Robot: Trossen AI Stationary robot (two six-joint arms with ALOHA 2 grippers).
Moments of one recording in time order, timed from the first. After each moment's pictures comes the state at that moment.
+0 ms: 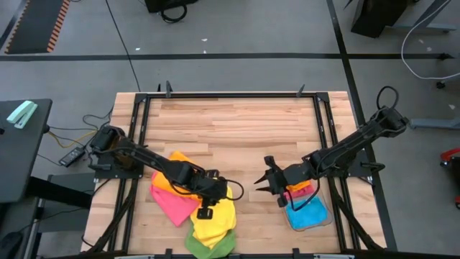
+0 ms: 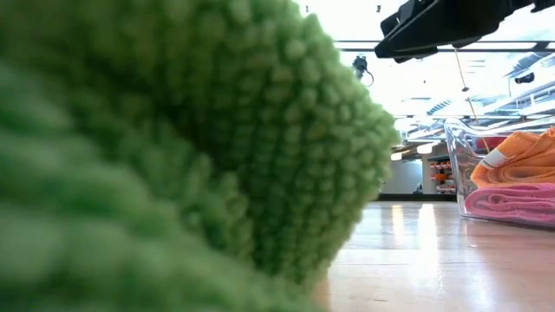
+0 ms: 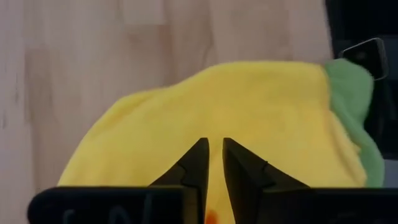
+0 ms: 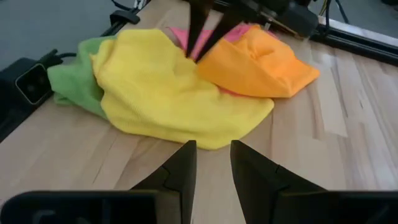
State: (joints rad) left arm -0.38 1.75 1.30 -0.56 0.03 -0.29; right arm 0.45 1.31 0.70 0.07 0.25 -0.05
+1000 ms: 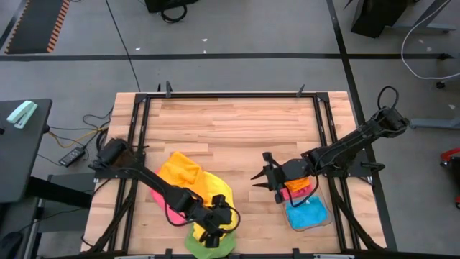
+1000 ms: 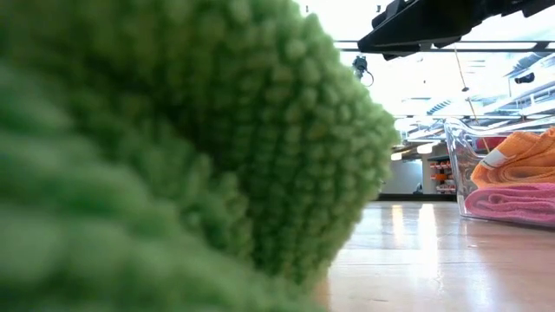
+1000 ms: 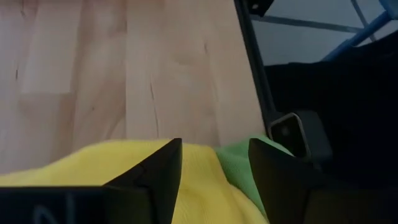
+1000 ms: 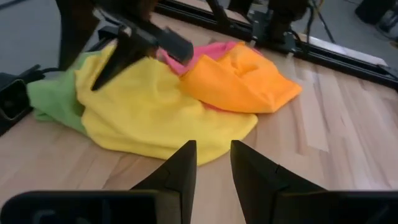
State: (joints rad) left arm -0.58 1.90 1.30 -0.13 -0.16 -0.49; right arm 0.40 1.31 0.68 0.16 0.23 -0.11
